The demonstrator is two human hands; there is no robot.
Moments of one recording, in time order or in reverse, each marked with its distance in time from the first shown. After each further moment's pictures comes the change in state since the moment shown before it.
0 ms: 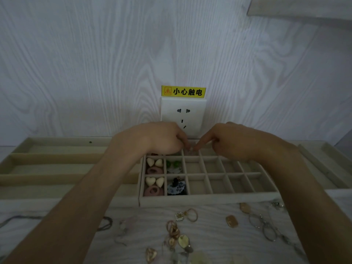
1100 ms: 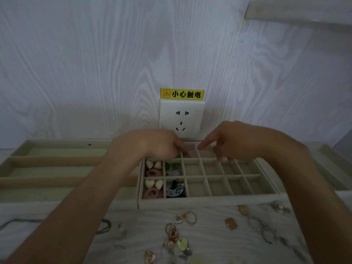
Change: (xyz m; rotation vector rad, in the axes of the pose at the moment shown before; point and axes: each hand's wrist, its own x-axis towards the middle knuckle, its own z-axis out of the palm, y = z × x) left_hand -0.006 0.004 -0.001 0.044 -0.129 -0.012; right_hand 0.002 0.008 -0.006 0.140 -0.067 0.064
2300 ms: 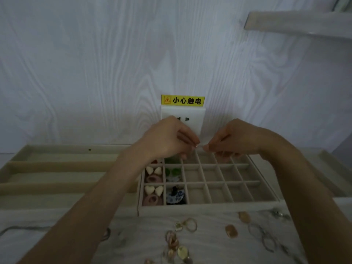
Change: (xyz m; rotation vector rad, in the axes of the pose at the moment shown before) left_hand 0.023 -0.011 0.011 -0.564 0.421 0.165; right_hand 0.004 0.010 -0.005 0.377 0.073 0.126
